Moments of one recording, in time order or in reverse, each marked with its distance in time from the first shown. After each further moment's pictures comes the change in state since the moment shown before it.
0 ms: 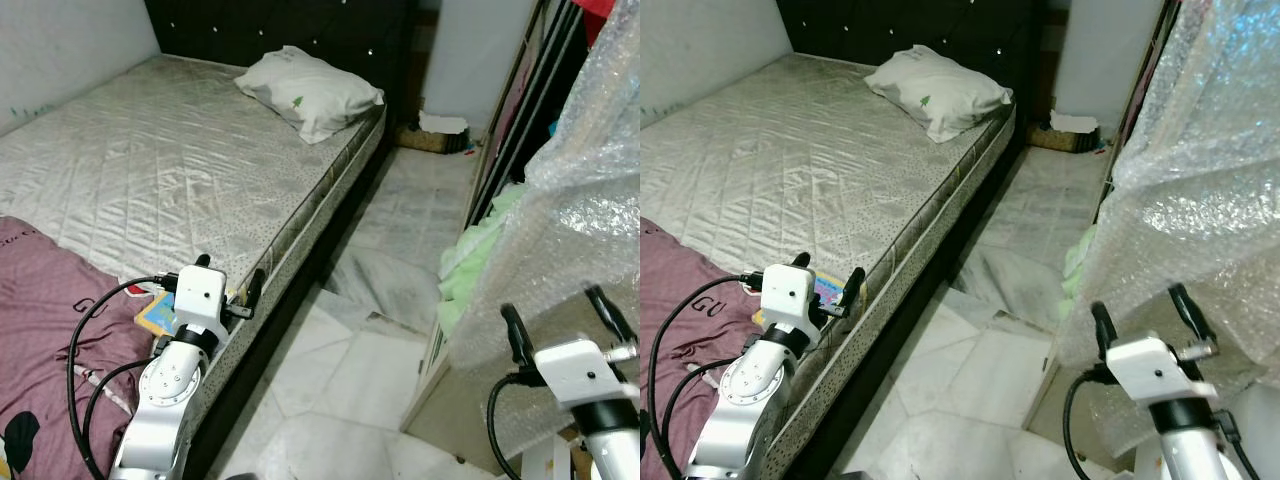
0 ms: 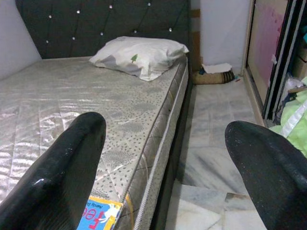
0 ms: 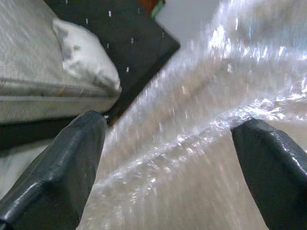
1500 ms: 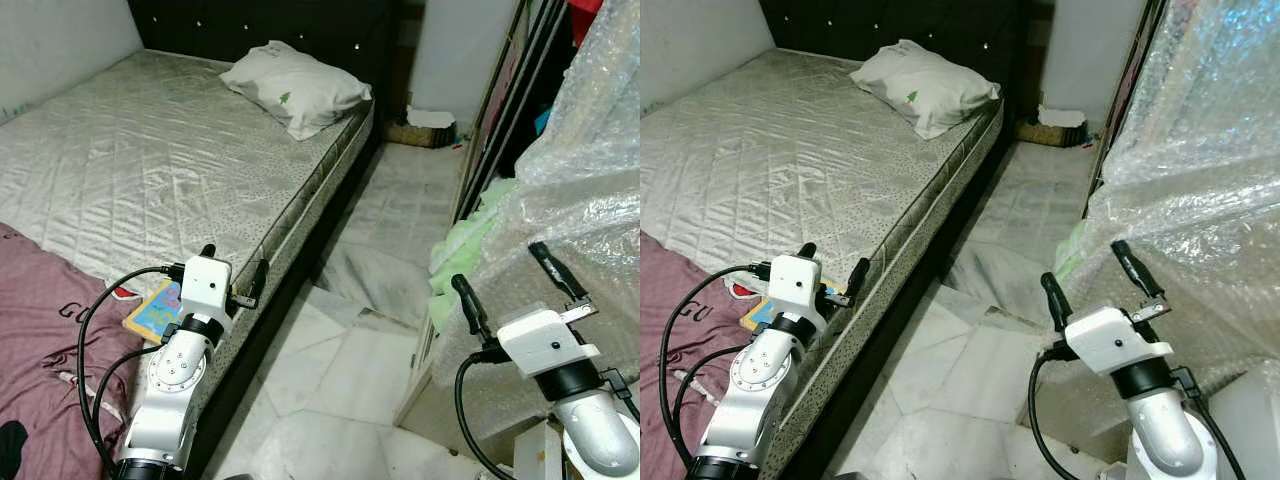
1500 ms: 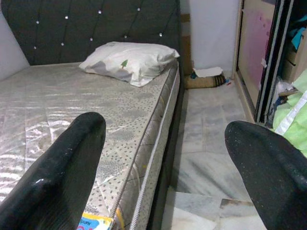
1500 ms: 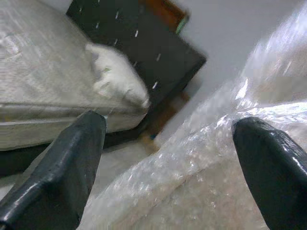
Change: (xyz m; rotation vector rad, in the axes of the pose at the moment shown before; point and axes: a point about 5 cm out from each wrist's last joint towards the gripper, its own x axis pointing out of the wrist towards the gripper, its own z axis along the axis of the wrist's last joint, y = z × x) left arm 0.013 0.000 0.000 0.009 -0.028 -0.011; right arm 0.010 0.018 0.009 0.212 0.065 0.136
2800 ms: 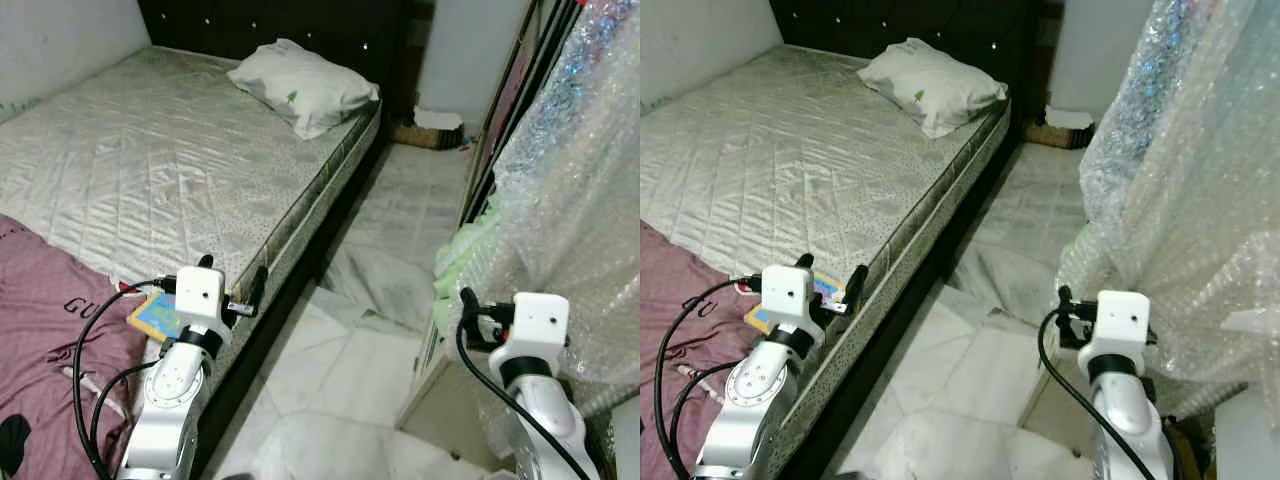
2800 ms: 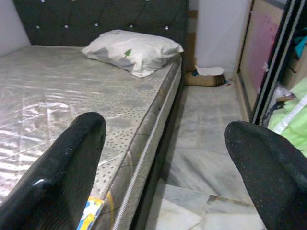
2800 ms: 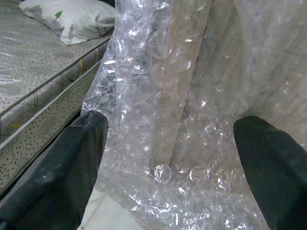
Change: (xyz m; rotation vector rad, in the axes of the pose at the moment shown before) left arm -0.014 -0.003 -0.001 -0.098 0.015 0.027; right arm 0.039 0.028 -0.032 0.512 0.279 -0.260
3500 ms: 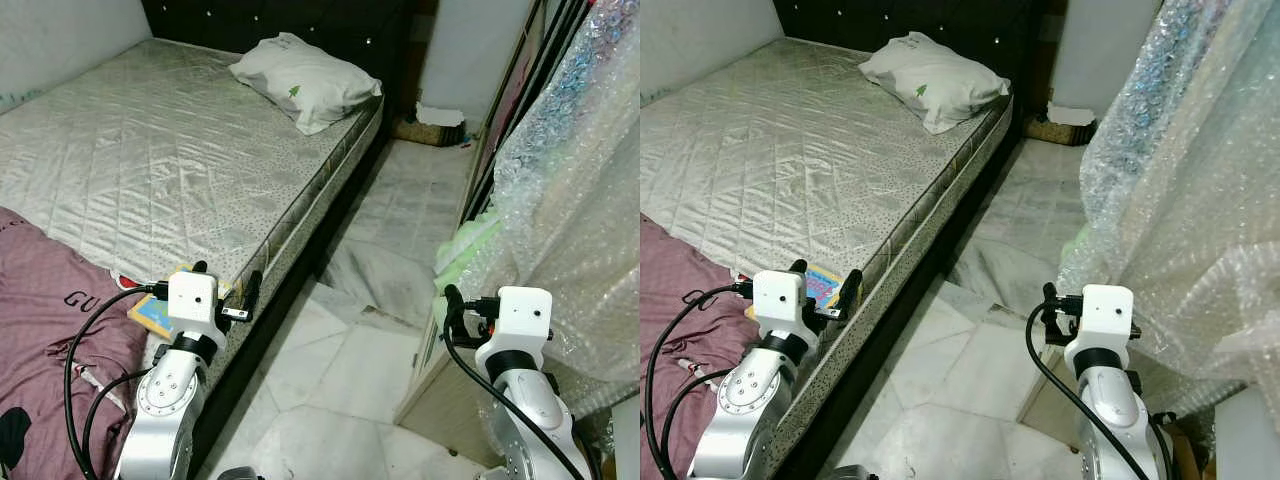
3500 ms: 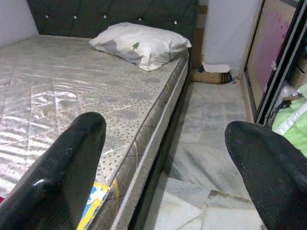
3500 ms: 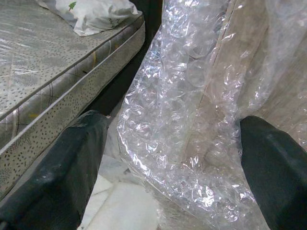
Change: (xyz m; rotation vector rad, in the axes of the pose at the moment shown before) left arm -0.008 0.002 0.000 -0.015 0.024 0.013; right arm -0.001 0.006 0.001 0.009 0.037 0.015
